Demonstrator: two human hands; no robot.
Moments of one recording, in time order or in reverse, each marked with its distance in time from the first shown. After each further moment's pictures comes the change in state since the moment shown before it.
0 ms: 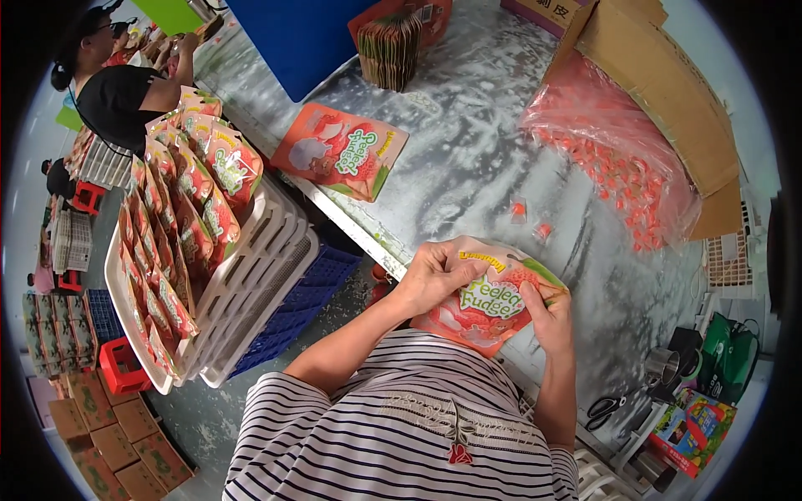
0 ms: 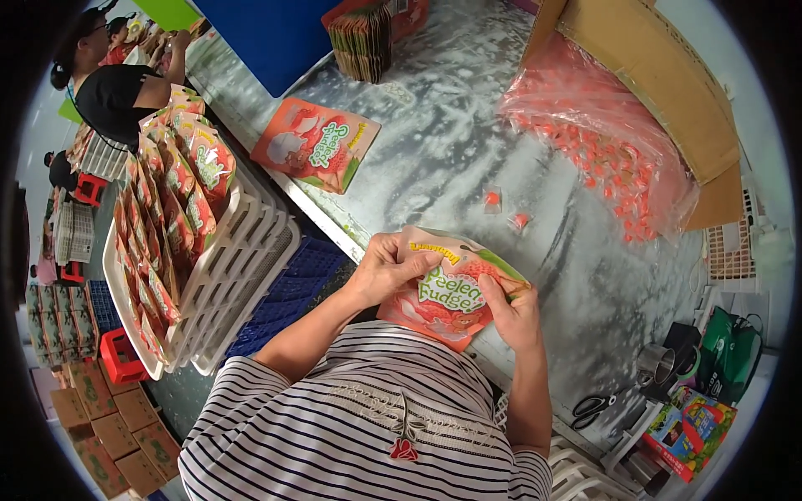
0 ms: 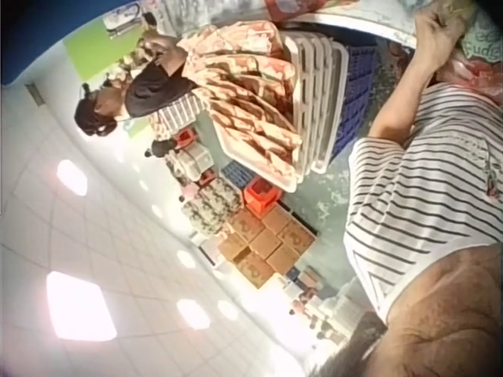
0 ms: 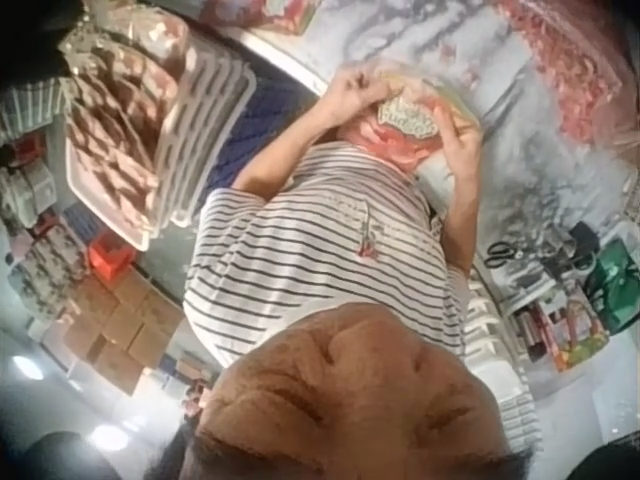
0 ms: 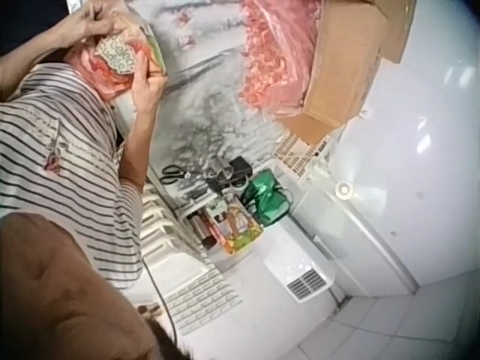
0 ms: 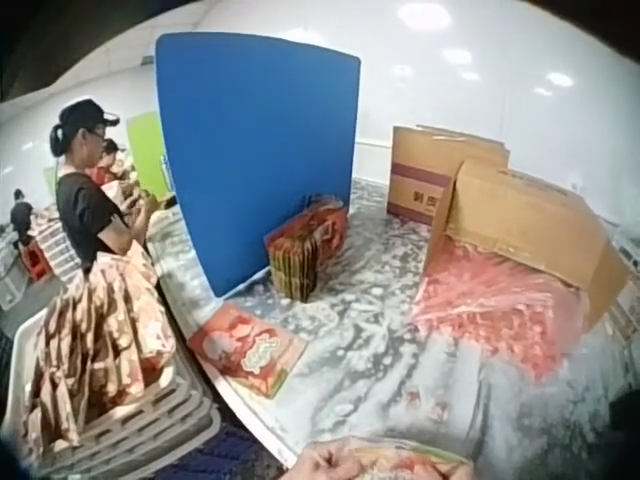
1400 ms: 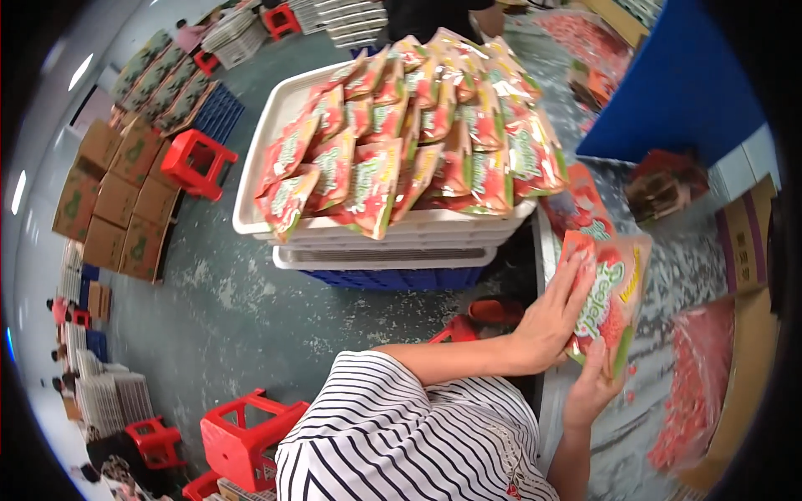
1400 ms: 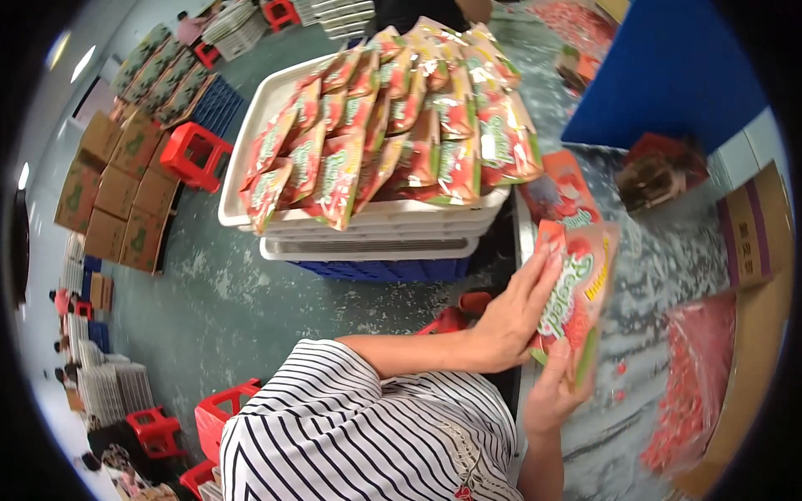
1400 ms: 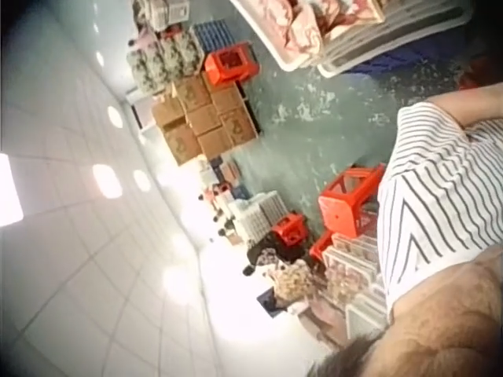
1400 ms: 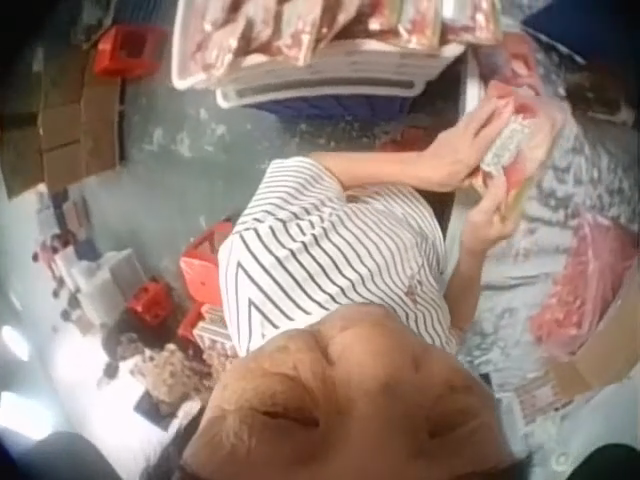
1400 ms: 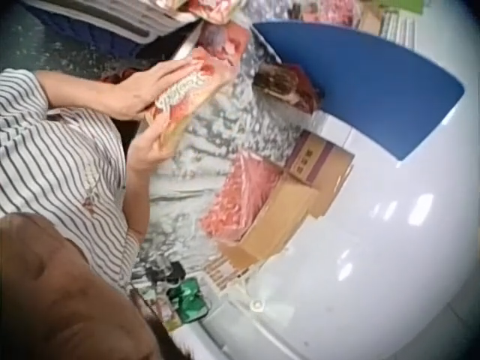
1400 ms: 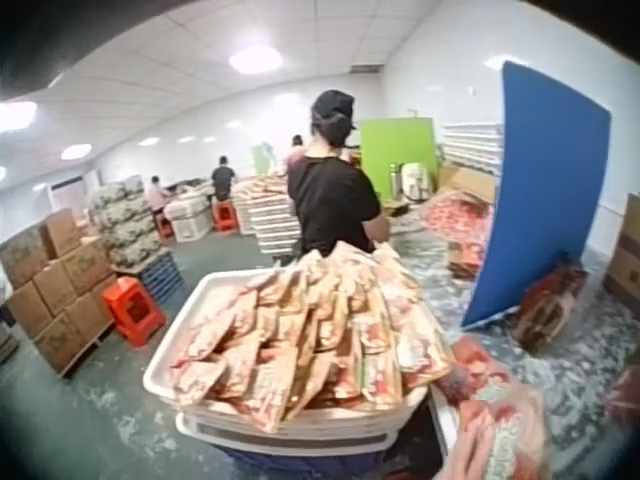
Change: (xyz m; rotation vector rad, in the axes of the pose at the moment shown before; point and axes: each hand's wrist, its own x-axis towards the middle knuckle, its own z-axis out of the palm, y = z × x) left_hand -0.077 0.037 -0.047 0.913 0.793 0.593; right_hand 0.034 -0.064 0.165 -0.066 -0.001 -0.338
